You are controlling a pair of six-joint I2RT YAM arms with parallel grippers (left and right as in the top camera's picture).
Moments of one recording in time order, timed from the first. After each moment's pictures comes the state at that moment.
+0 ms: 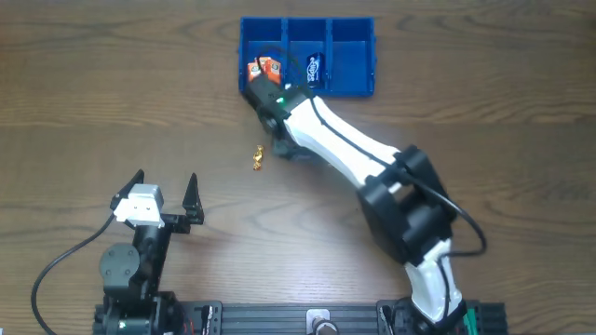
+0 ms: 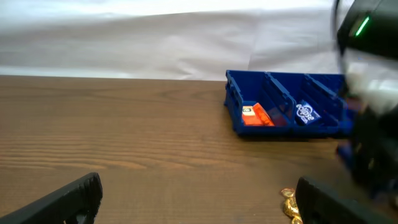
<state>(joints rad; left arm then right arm) -0.03 0.01 0.03 -0.12 0.10 -0.07 0.69 2.13 1.66 -1.04 0.22 0.70</state>
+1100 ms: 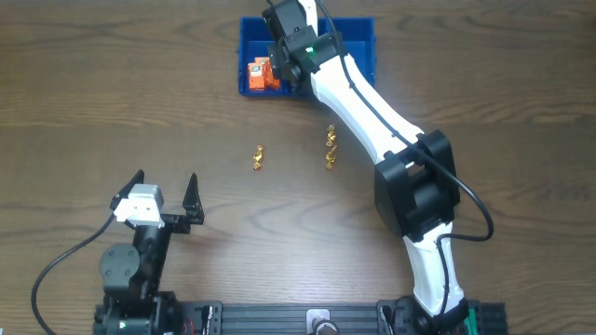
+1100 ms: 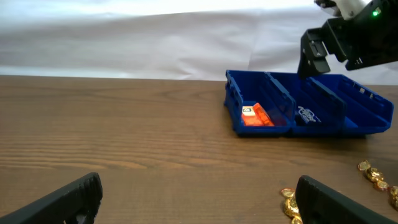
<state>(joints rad) -0.03 0.01 0.03 -0.12 0.10 -0.07 0.53 2.21 1.97 -0.73 0.39 0.28</state>
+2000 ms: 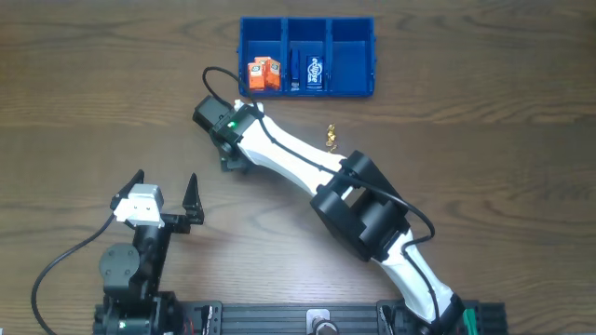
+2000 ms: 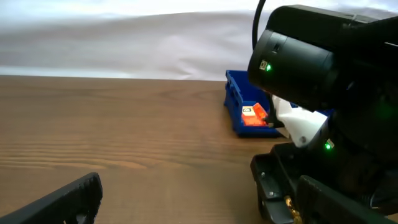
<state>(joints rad) -0.03 0.01 0.03 -0.12 0.10 -0.07 0.86 2.31 1.84 -0.95 0.19 0.76</state>
